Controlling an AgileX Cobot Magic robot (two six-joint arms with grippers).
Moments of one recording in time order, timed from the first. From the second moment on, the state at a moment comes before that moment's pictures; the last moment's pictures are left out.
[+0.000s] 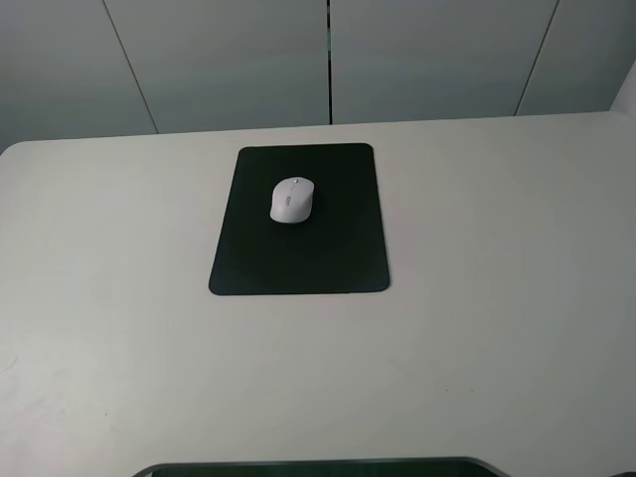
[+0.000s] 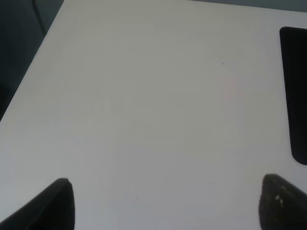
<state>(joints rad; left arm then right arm) 0.10 0.05 -0.64 0.05 1.23 -0.10 -0.01 0.00 -0.51 0.02 1.10 0.01</state>
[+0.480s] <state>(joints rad) 0.10 0.00 -0.56 0.06 1.20 -0.03 -0.01 0.00 -0.51 0.02 1.10 0.01</state>
